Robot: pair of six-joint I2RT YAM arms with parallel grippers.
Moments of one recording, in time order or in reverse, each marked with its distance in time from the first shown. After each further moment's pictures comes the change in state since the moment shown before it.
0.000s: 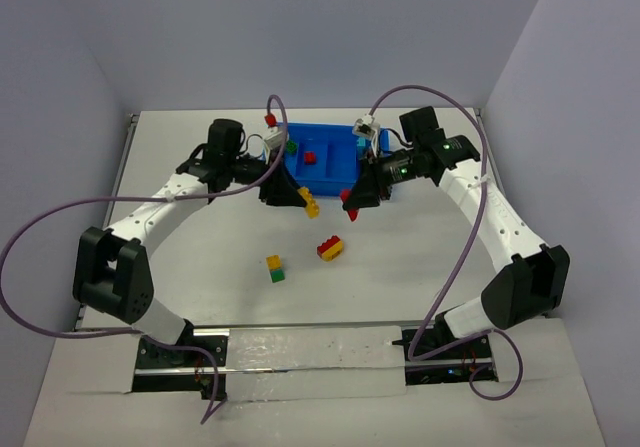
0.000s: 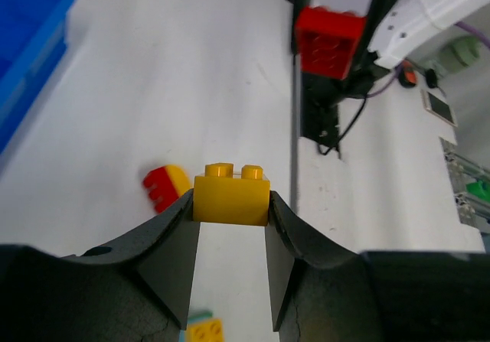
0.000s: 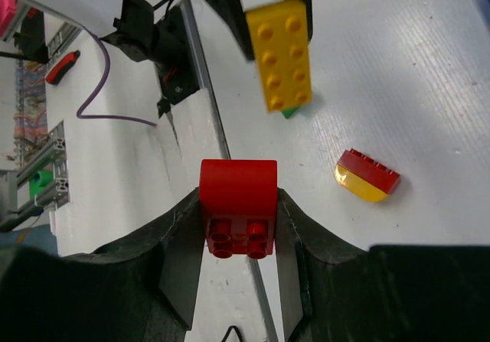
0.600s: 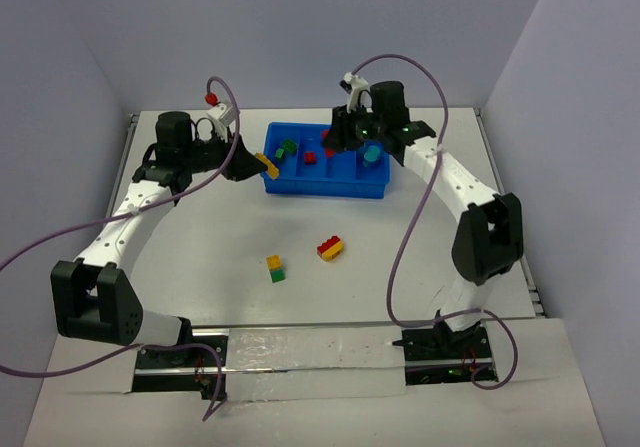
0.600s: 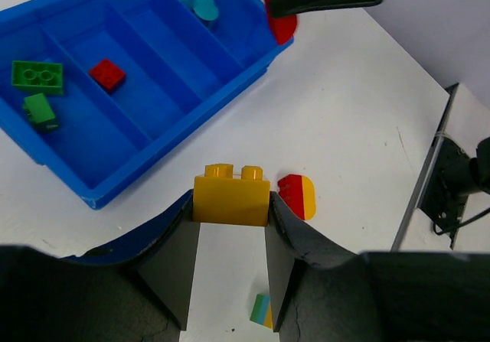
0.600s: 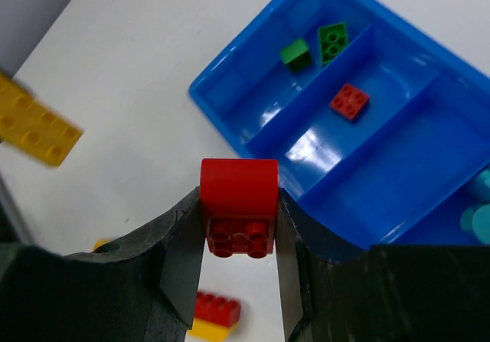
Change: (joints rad) left arm 0.210 -0.150 -0.034 0.039 -0.318 -0.070; right arm 0.042 0.257 0.107 0.584 0.494 0.320
